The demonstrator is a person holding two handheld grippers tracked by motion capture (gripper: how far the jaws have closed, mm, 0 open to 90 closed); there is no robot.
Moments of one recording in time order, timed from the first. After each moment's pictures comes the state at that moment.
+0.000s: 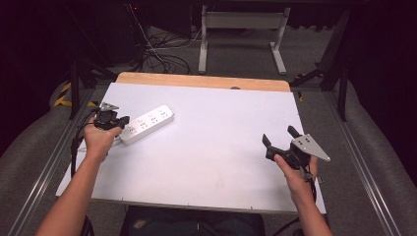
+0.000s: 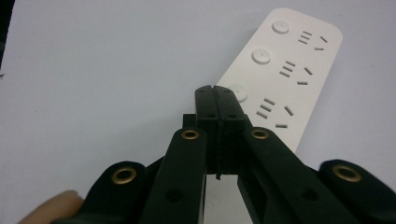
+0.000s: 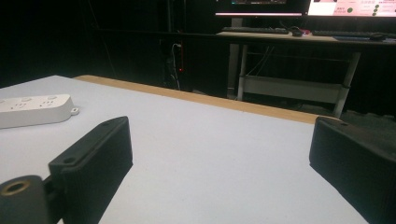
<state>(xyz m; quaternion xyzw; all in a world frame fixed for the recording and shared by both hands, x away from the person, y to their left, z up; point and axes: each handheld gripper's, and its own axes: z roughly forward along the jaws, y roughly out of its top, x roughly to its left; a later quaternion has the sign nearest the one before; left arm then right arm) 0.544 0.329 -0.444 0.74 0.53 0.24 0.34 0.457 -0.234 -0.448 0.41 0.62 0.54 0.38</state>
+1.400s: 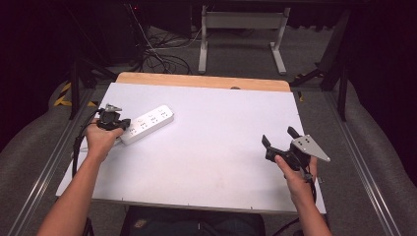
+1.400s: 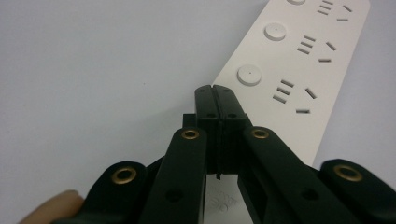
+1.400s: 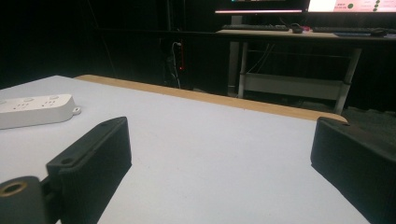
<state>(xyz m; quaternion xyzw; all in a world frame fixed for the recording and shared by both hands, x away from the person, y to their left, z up) 0.552 0.329 -0.458 0.76 0.52 0.23 0.31 0.455 -0.233 -0.448 0.42 0.62 0.54 0.37</state>
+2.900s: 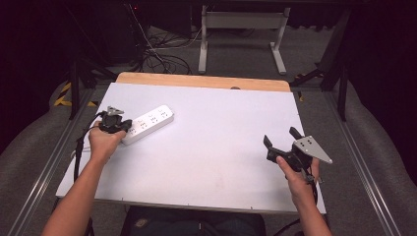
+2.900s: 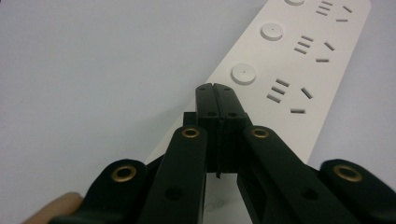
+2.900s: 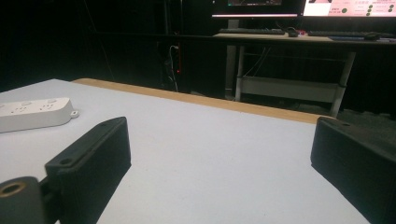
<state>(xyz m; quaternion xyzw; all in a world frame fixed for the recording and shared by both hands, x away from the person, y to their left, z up) 0.547 0.322 -0.464 0.75 0.52 0.25 0.32 0.450 -0.236 -0.446 0.42 0.62 0.55 0.38</state>
